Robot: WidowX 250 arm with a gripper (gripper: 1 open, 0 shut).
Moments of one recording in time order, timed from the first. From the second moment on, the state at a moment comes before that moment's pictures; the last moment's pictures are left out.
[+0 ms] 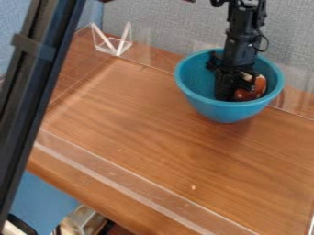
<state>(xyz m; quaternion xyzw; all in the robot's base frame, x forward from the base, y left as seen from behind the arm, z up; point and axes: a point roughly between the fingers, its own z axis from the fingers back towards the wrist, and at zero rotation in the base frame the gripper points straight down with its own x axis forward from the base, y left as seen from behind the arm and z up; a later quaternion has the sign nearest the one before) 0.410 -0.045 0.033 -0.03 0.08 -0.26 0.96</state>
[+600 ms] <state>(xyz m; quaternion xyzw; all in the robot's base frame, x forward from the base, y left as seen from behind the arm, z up) 0.395 -0.042 0.032 -0.04 0.09 -0.37 0.92</state>
